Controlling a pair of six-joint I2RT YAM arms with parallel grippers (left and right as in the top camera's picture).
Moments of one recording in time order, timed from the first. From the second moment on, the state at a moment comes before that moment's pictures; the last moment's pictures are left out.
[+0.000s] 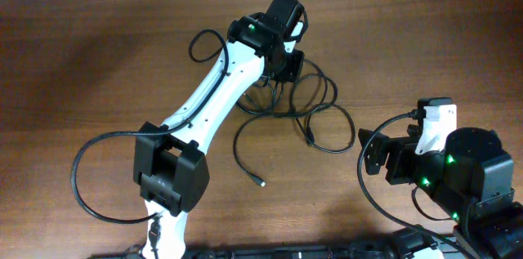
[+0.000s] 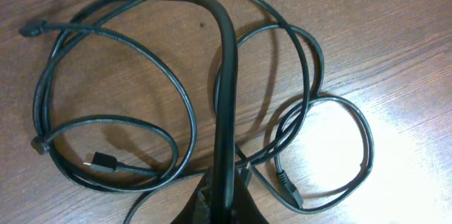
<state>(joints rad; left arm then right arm) -0.58 2.10 1.97 -1.07 0.11 -0.23 0.27 0.69 1.10 -1.06 -0.07 0.32</state>
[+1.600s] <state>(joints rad) -0.34 1.52 1.98 -1.22 0.39 0.35 0.43 1.36 0.95 -0.33 -0.65 0.46</state>
